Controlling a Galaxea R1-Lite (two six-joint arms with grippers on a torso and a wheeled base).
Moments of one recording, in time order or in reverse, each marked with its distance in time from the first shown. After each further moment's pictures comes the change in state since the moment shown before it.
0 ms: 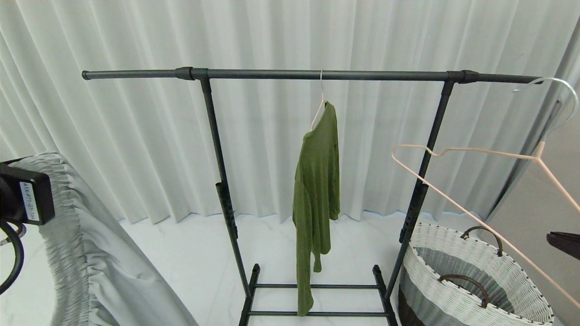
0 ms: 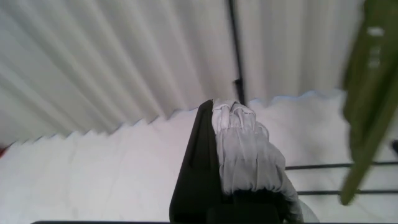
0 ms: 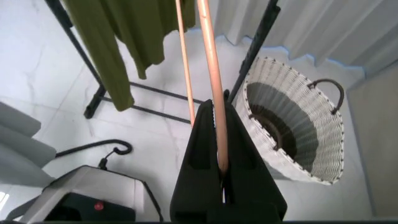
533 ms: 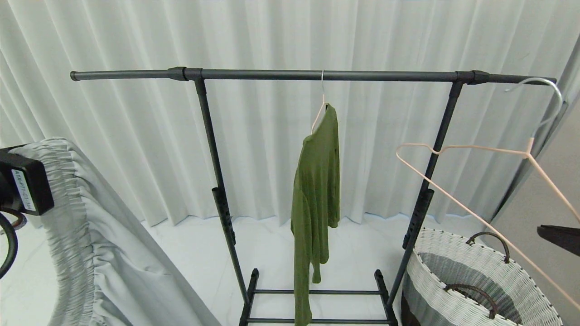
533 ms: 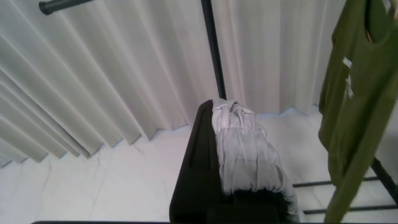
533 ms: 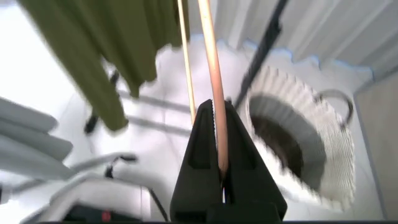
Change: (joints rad) left arm 0.000 -0.014 -0.036 -0.001 -0.155 -0.021; right arm -0.039 0.044 -0.009 -0.014 -0.008 0.038
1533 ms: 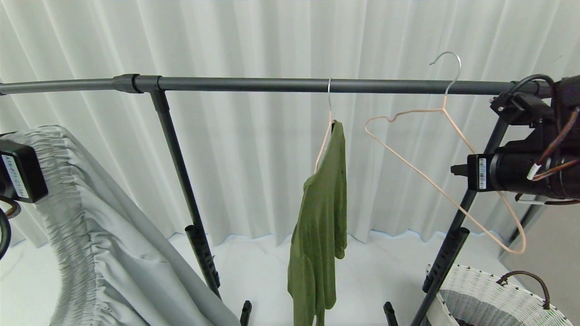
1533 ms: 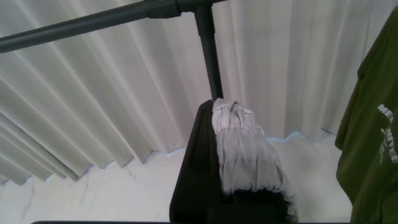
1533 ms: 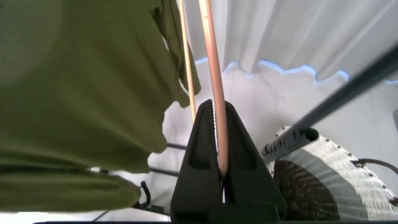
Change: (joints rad) left arm -0.003 0.005 -0.042 0.000 0.001 -0.005; right arm 0.000 0.492 -0.381 -0.087 0.023 0.117
